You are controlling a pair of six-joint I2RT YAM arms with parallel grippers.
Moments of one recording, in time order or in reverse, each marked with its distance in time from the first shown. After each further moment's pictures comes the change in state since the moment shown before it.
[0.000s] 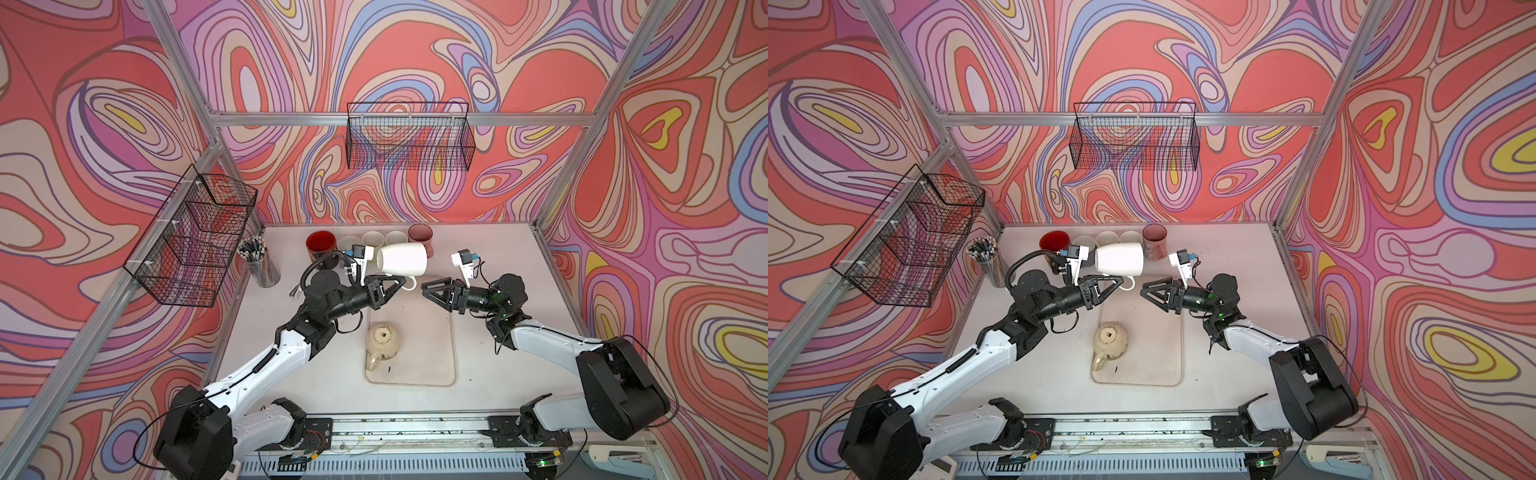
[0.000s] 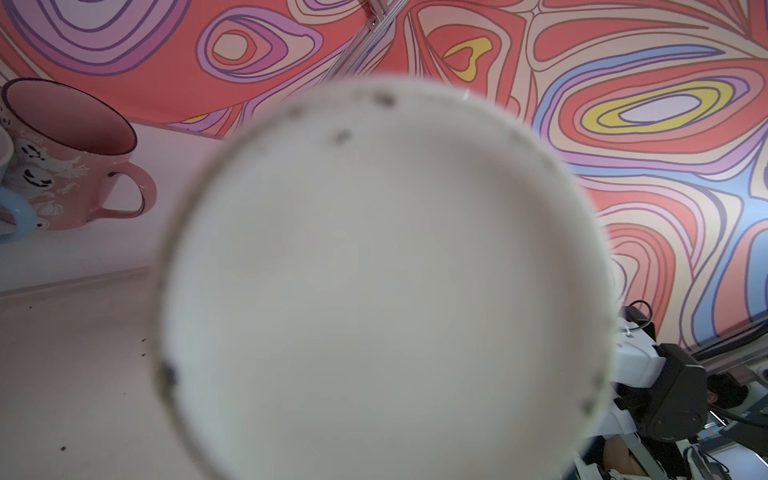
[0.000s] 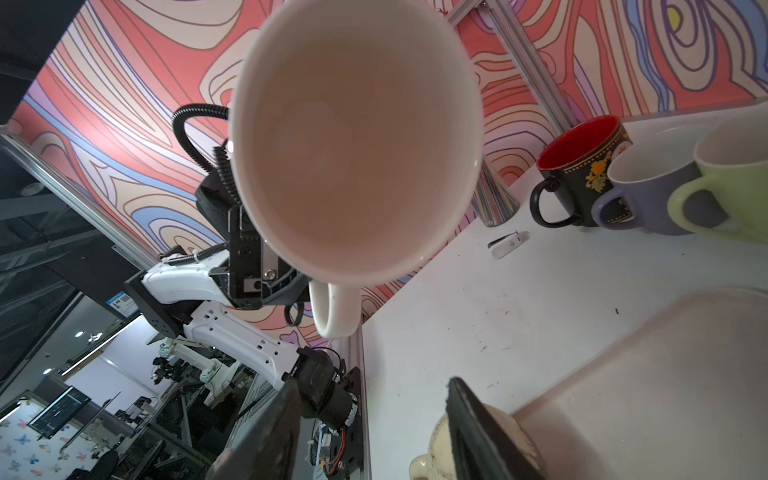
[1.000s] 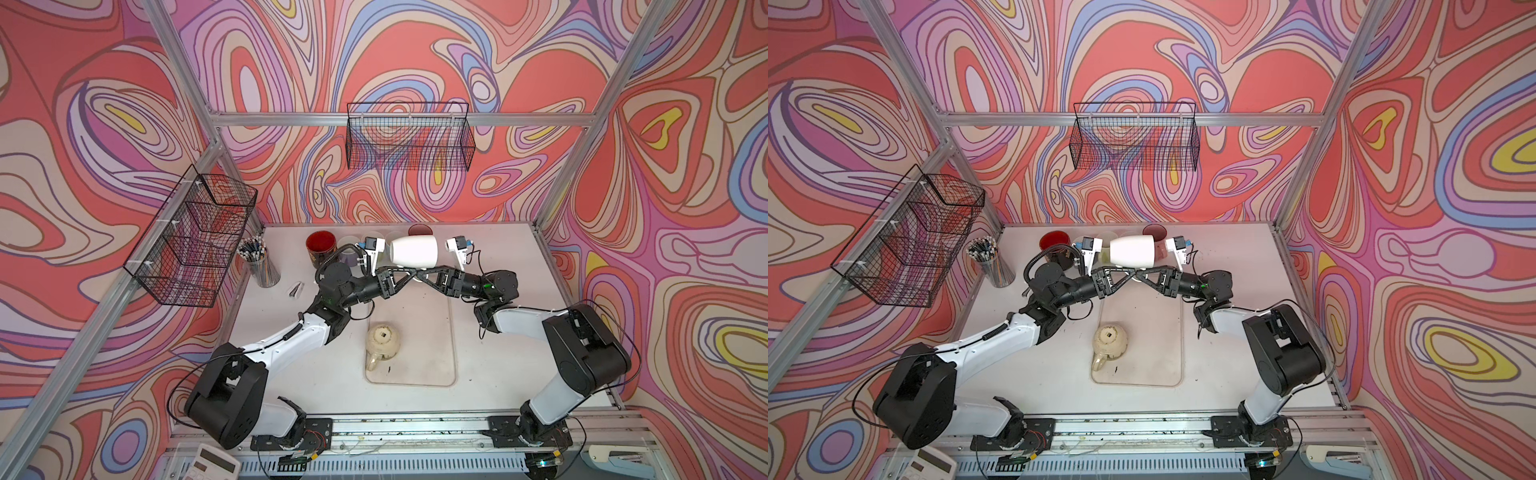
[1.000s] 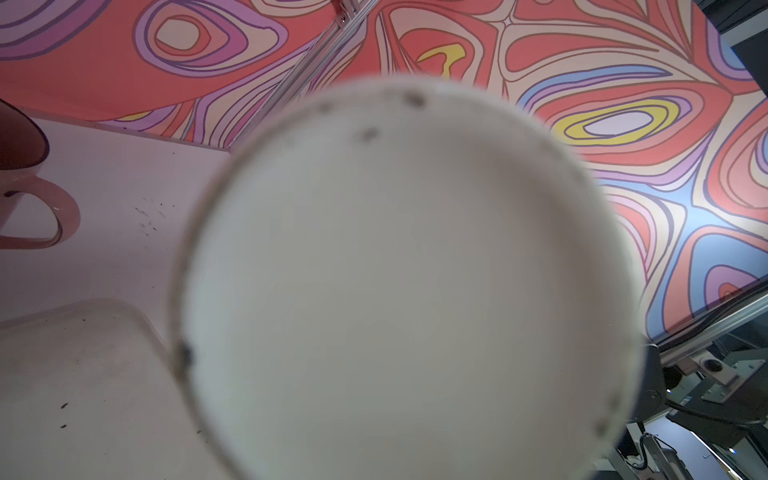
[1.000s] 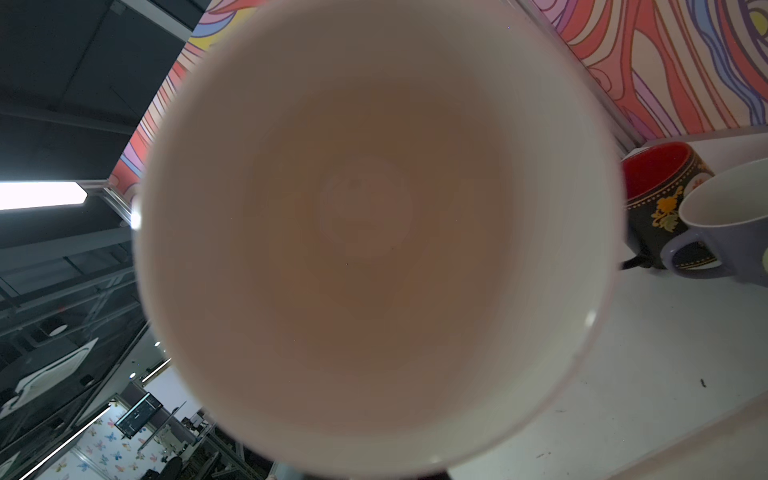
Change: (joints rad) left arm -0.001 0.240 0.055 0.293 0.081 -0.103; right arm 0.000 0.232 0.134 0.376 -0.005 0.324
